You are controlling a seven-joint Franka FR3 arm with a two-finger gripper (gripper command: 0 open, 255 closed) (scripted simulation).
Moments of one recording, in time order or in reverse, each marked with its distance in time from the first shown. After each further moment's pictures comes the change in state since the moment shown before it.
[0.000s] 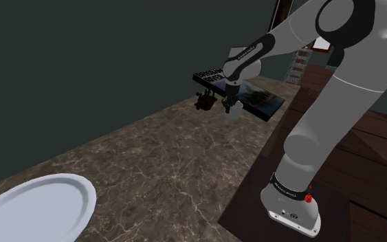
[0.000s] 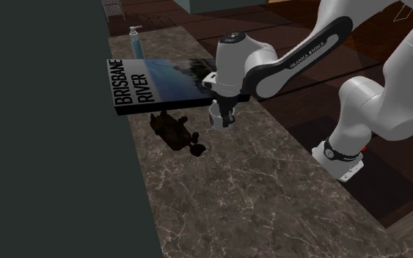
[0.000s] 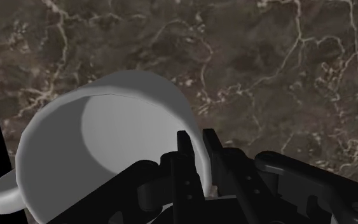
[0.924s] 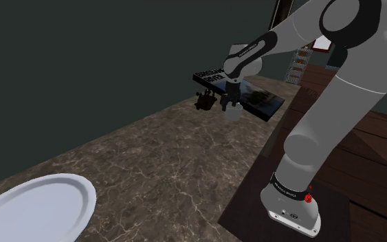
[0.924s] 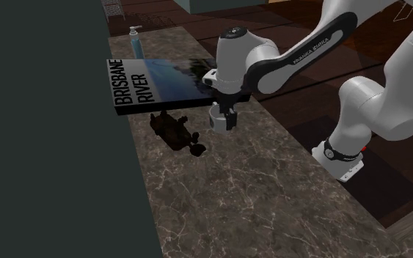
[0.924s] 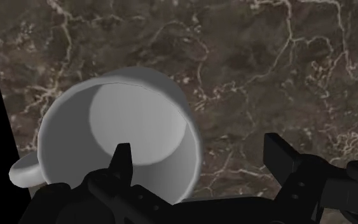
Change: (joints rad) arm 0.001 -0.026 0.004 0.010 -0.005 -0.034 0.007
